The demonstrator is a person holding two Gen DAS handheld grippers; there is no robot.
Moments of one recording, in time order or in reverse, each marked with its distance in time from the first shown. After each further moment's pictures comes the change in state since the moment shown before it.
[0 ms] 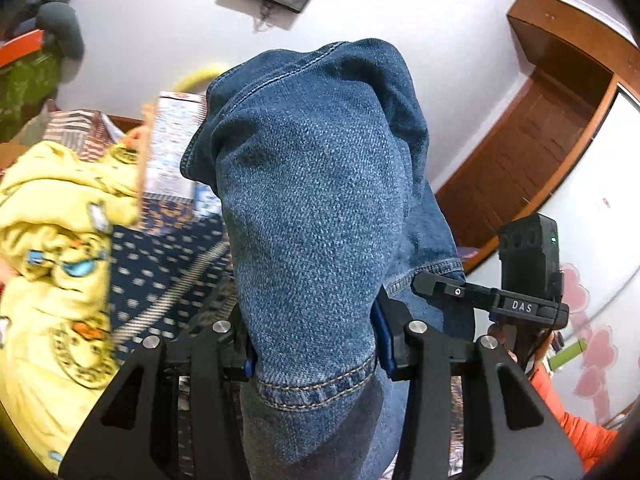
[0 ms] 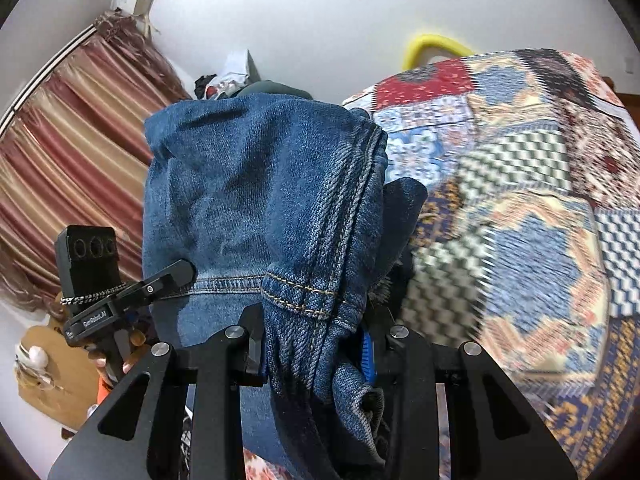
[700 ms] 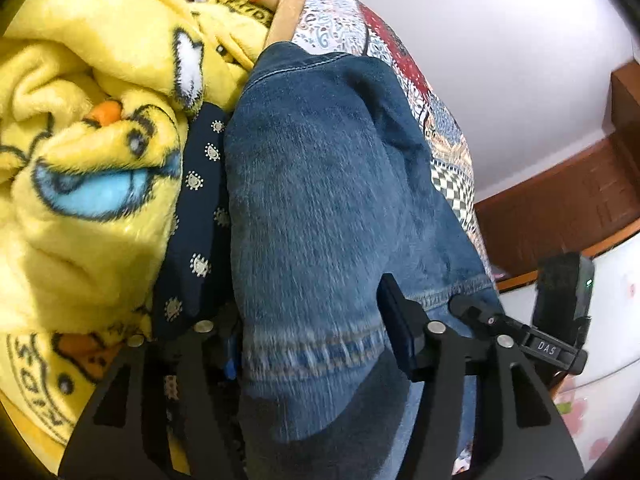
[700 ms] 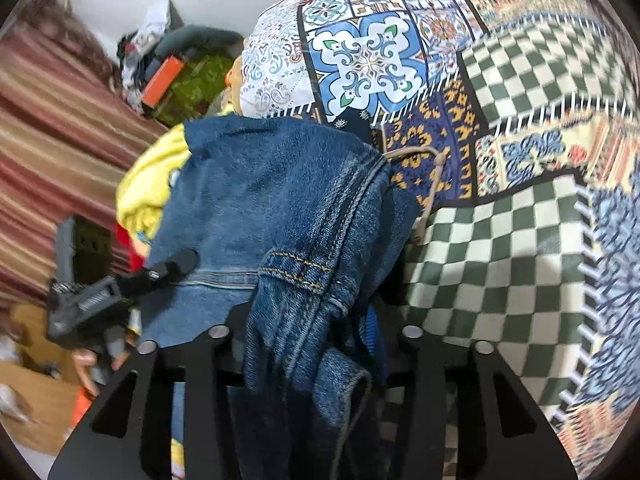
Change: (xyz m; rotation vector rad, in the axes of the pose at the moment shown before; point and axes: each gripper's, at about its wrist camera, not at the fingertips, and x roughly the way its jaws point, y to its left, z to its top) left arm 0.143 0.205 -0.046 -0.300 0.191 0.069; right arm 0.188 -0.083 -0.001 0.077 0.202 -0.200
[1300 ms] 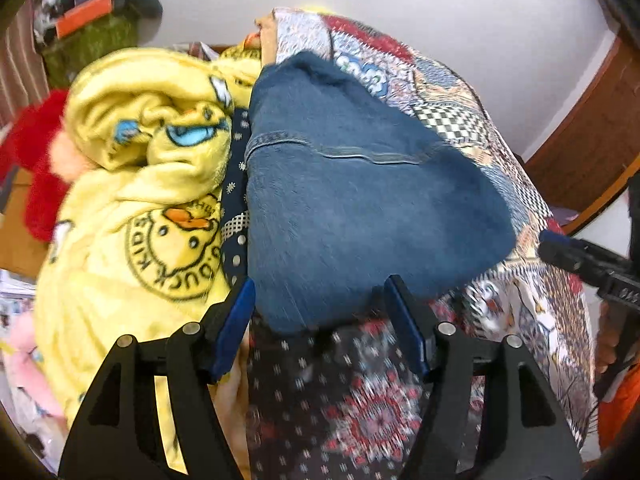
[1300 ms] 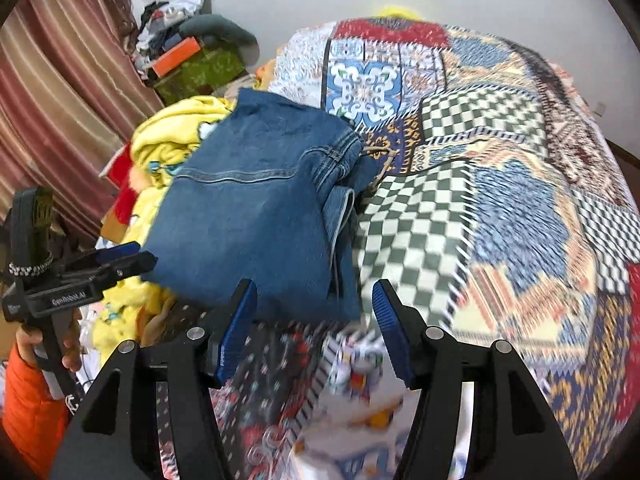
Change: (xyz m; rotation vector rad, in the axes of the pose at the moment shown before) left arm -0.097 -0.084 -0.128 0.259 -0.093 0.338; right arm -0.108 0.049 -0.095 -0.195 -0.111 -0.190
